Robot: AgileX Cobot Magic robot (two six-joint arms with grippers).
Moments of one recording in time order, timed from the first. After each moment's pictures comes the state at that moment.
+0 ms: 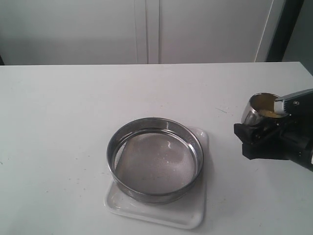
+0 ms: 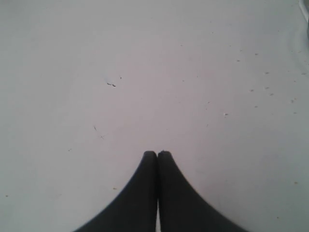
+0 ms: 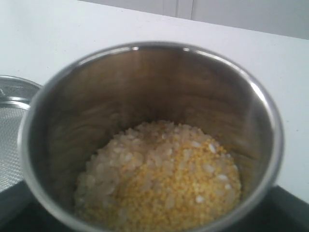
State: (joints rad) left arm -0.06 0.00 -0.01 -0.11 0.57 0.19; right arm 0.04 1.41 -0.33 -0.54 -0.66 0.36
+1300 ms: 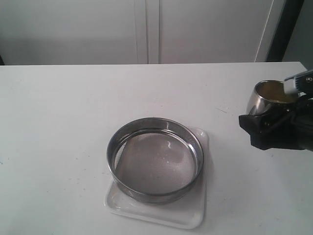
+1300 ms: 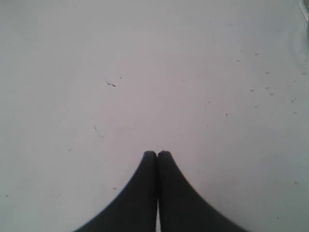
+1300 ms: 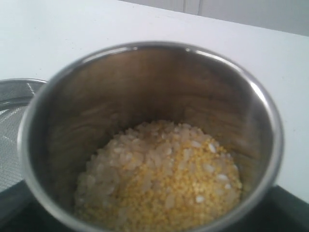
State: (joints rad) left arm -0.06 0.00 -0.01 -0.11 0.57 0.19; right arm 0.04 1.17 -0.43 -1.15 -0.38 1.00
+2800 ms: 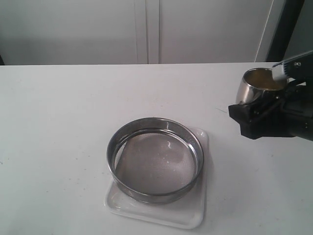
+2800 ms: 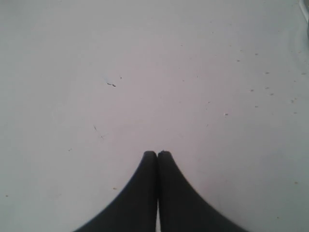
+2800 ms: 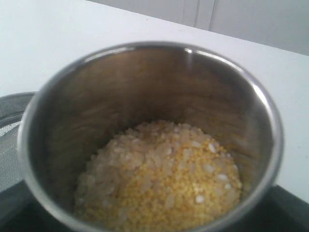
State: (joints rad) left arm -0.06 0.00 -0.01 -0.11 0.57 0.19; right arm 0.14 1.17 -0.51 -1.26 -0.32 1.12
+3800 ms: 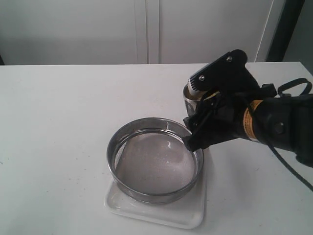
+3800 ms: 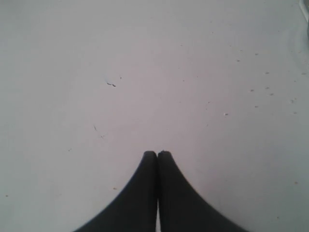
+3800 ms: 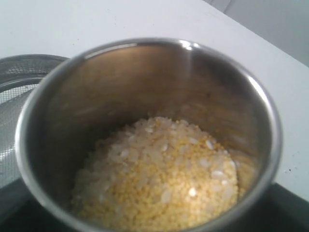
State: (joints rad) left arm -0.06 0.00 -0.01 -0.11 0.57 0.19; right arm 0.64 1.32 -0.69 -1.26 0.20 1.12
